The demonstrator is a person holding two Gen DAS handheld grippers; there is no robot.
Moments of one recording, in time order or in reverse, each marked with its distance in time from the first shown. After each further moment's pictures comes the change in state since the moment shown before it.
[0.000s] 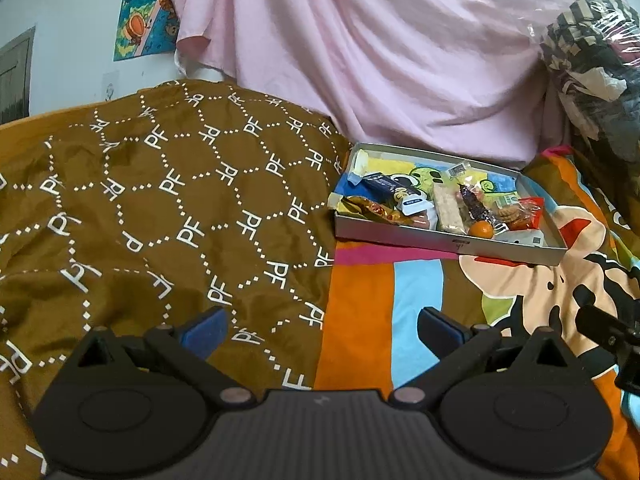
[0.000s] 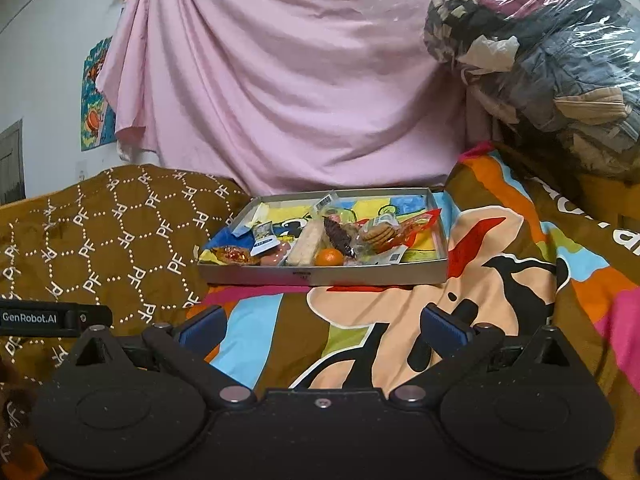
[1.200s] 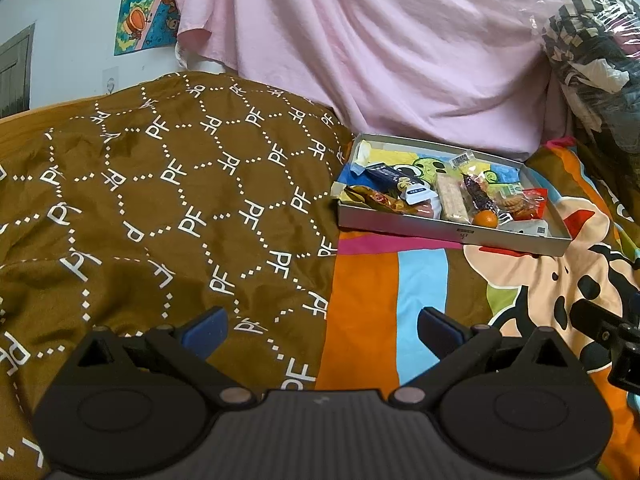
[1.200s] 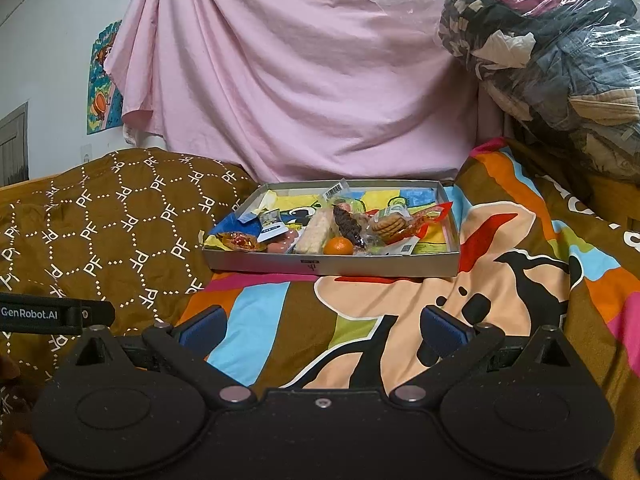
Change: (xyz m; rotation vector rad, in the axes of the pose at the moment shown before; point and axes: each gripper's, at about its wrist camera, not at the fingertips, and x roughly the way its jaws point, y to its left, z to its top) left arm 0.002 -0.001 -0.005 0.004 0.021 0.008; right arm 0.009 0.006 -0.005 -0.031 0.022 0.013
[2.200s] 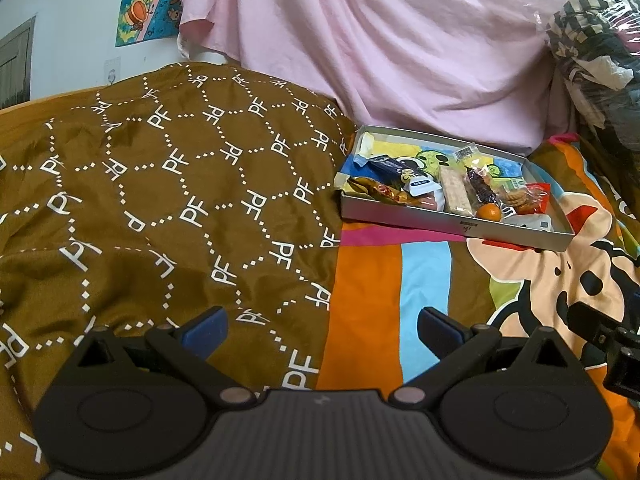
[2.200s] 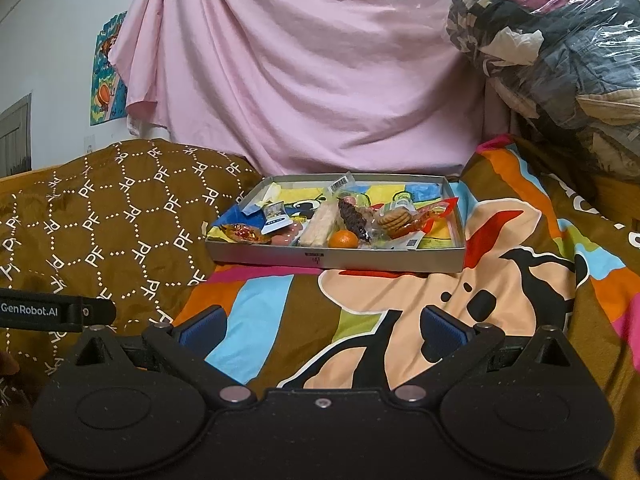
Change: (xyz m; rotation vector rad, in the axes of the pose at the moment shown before) left arm 0.003 0.001 -0.002 -0.009 0.020 0.007; right arm 0.005 0.000 -0.002 -0.021 0.020 0.013
